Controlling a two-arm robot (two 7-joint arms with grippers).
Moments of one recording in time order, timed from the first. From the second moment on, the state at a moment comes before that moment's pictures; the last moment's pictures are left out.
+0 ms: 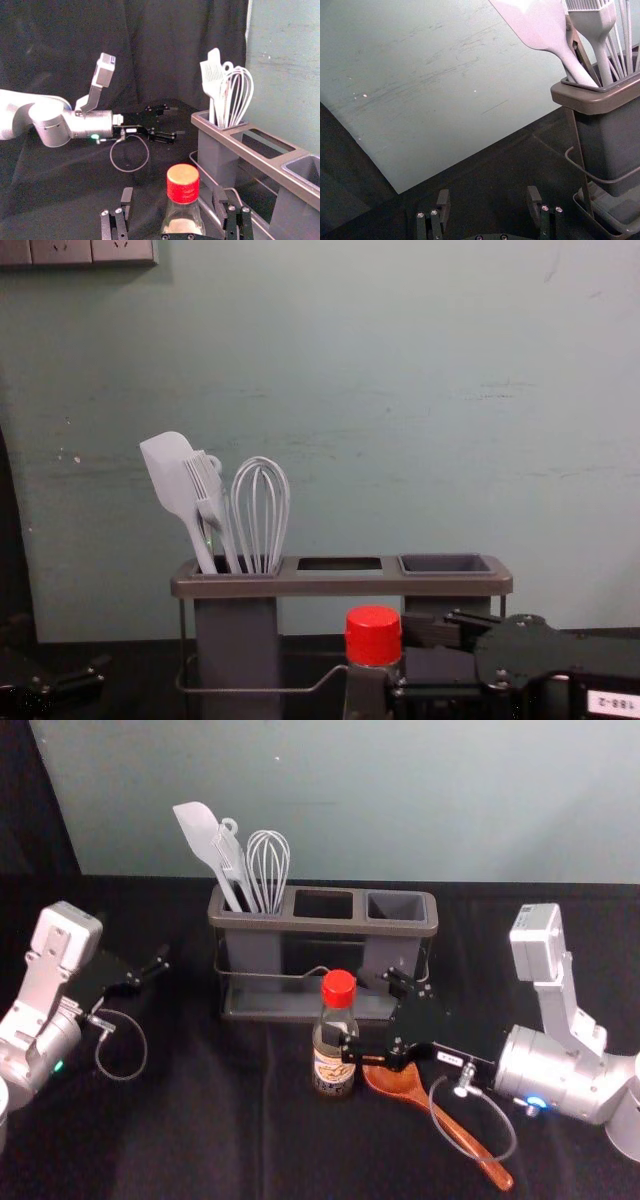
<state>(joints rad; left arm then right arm) -0.20 0.60 0.45 -1.41 -0.25 -0.12 0.03 0.23 0.58 -0.52 -1.63 0.53 0.01 0.64</state>
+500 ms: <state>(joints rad) -0.20 0.60 0.45 -1.41 -0.25 -0.12 0.03 0.26 0.54 -0.54 -1.58 0.51 -0.02 0.64</state>
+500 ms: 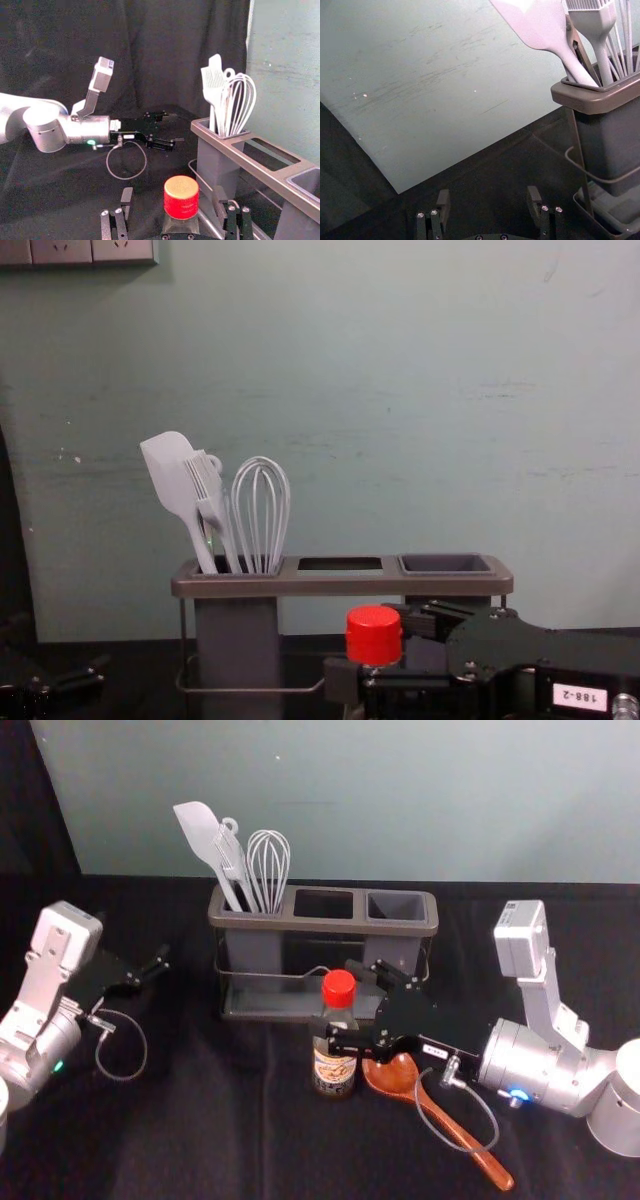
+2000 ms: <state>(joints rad) -0.20 0.60 0.45 -1.41 -0.25 -0.12 0.03 0.26 0.54 -0.54 -1.58 0.52 -0.02 0.63</state>
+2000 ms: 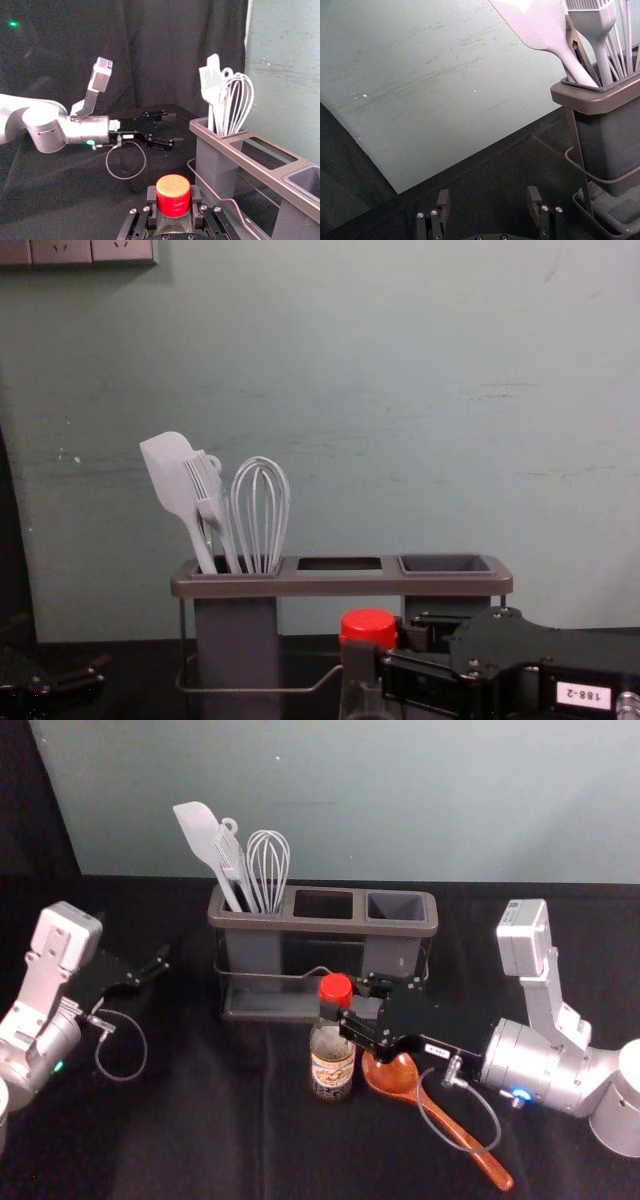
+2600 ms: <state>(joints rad) -0.20 0.60 0.45 -1.41 -0.25 -0.12 0.03 0.19 0.62 -0.46 -1.72 0.60 -0.01 0.63</state>
